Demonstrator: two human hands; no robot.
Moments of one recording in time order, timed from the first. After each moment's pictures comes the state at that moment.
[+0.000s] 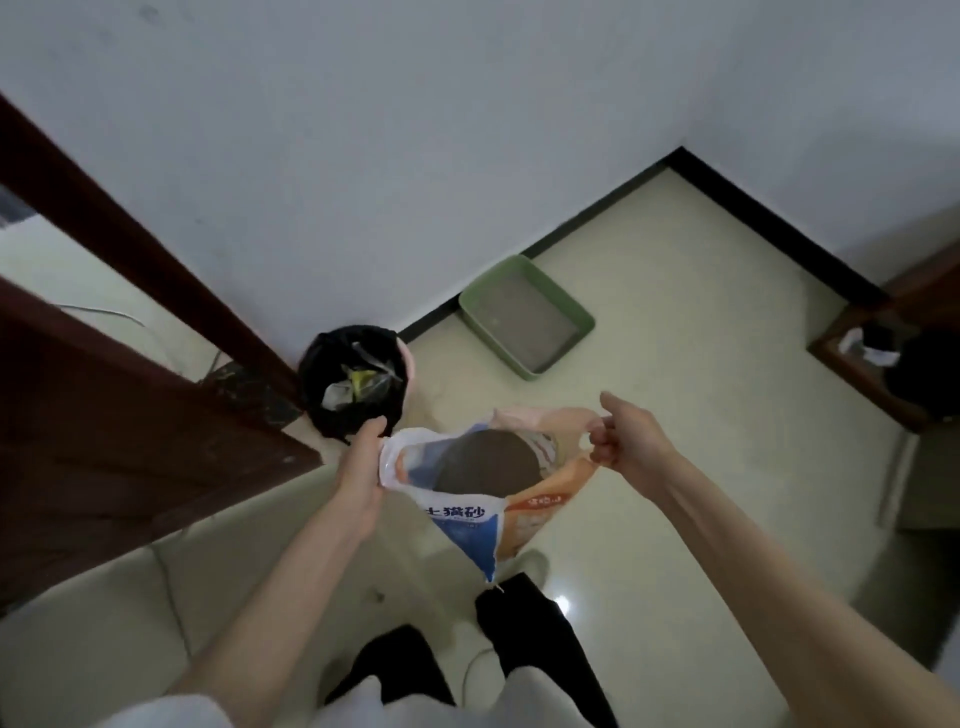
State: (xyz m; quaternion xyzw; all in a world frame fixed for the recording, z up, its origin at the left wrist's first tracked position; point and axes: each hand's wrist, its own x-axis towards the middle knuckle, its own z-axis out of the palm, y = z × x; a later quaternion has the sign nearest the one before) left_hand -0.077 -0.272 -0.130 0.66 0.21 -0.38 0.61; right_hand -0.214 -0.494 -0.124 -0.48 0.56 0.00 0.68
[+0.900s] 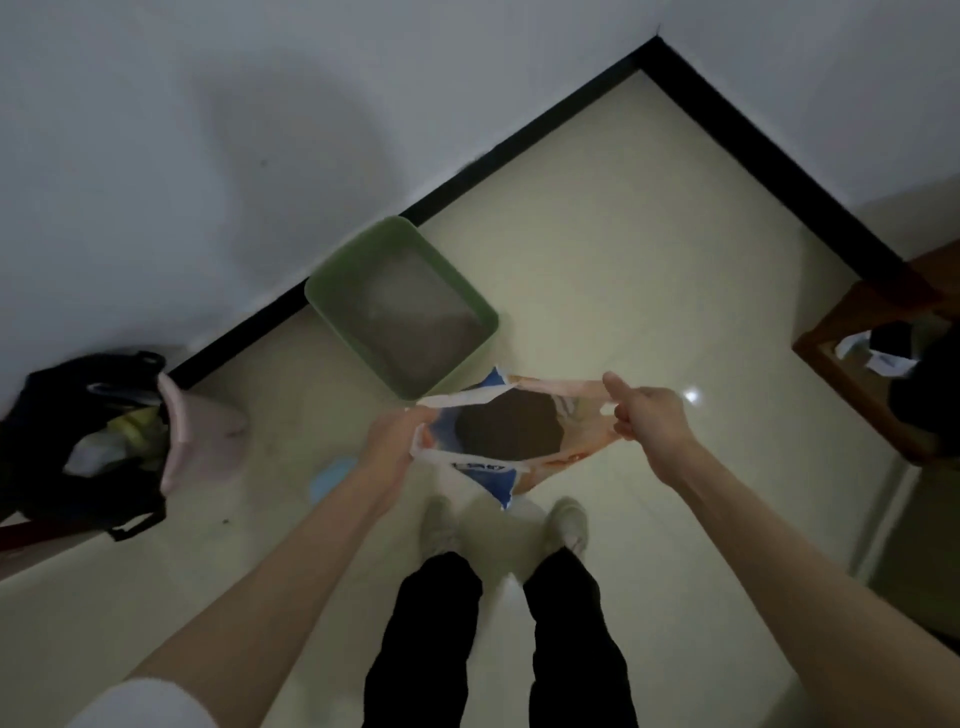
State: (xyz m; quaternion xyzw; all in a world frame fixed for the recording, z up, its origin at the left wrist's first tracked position) left_hand -0.065 -0.734 -0.373 0.72 0.18 -0.45 0.51; right_hand -0.207 -0.944 -0.344 -0.57 0.61 0.02 0.55
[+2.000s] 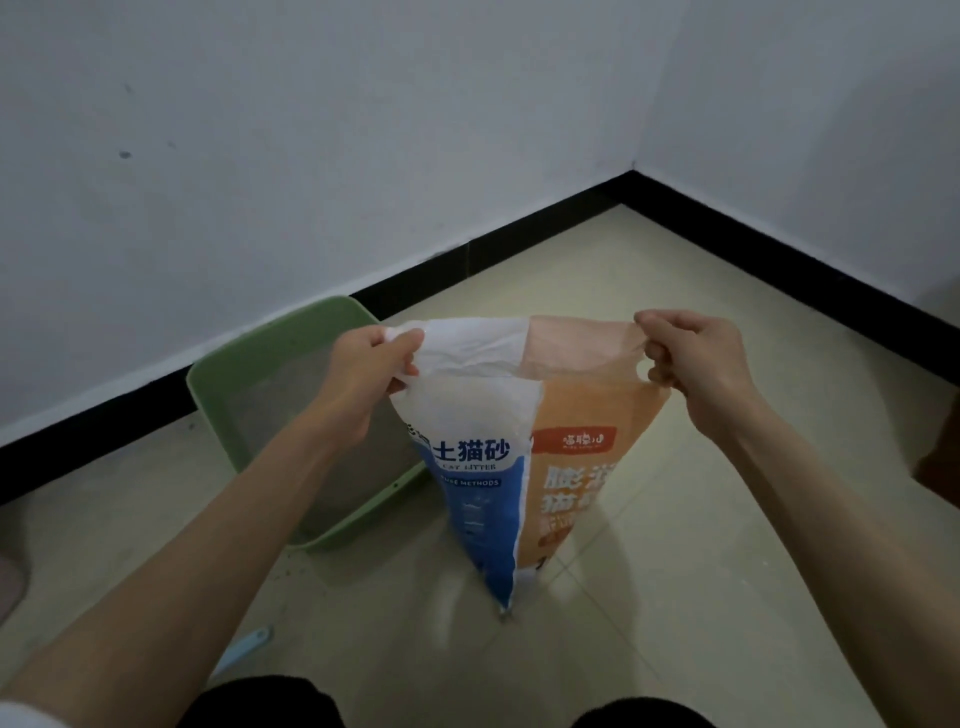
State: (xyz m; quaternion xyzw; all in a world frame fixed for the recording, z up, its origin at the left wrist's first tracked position) left_hand 0.000 -0.885 -0.593 0.76 -0.11 -0.22 0.60; right_hand -0.159 -1.099 -0.581 -0.66 0.41 -0.25 0.58
